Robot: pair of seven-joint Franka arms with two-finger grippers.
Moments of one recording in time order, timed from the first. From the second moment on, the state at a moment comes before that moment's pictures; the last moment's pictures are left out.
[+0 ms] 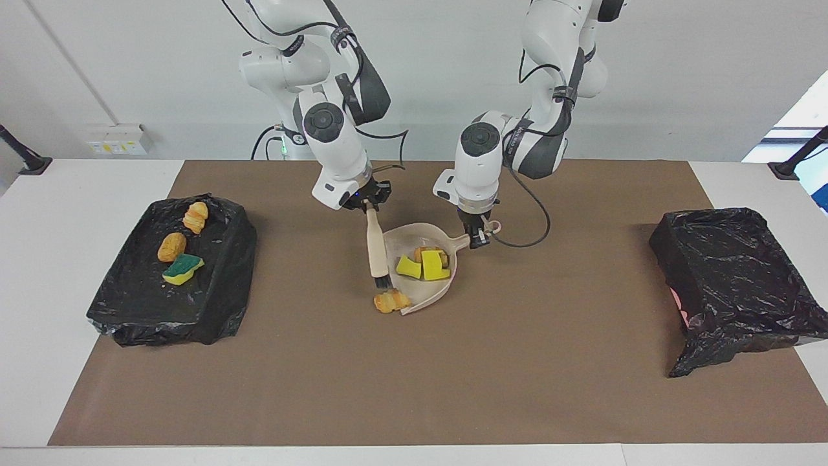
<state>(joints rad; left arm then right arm) -0.62 0.24 0.00 -1.94 0.06 2.11 0.70 0.10 0.13 0.28 -1.97 -0.02 1.96 0.10</state>
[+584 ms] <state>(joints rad) -0.62 0.24 0.00 -1.94 0.06 2.11 0.70 0.17 0.31 0.29 -1.88 -0.05 1.89 0.07</state>
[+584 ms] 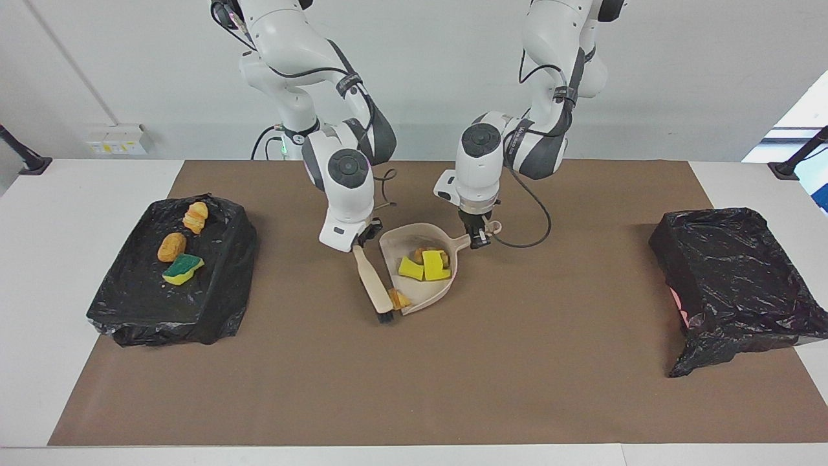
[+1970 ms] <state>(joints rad) -0.48 0.18 0.01 -1.94 0.06 2.10 1.00 0.24 0.03 0.31 -1.92 0.17 1.68 0.49</state>
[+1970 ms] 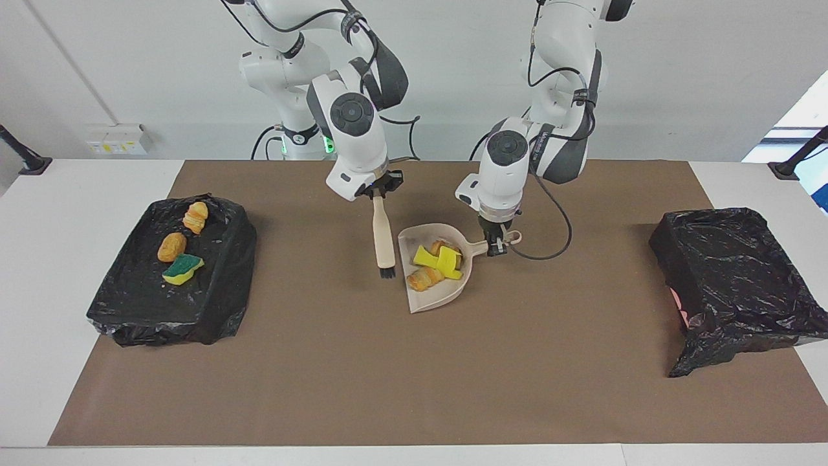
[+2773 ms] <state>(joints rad) 0.03 0.04 0.03 -1.83 0.02 1.86 1.44 0.48 -0.11 0.32 -2.27 0.35 1.93 0.63</state>
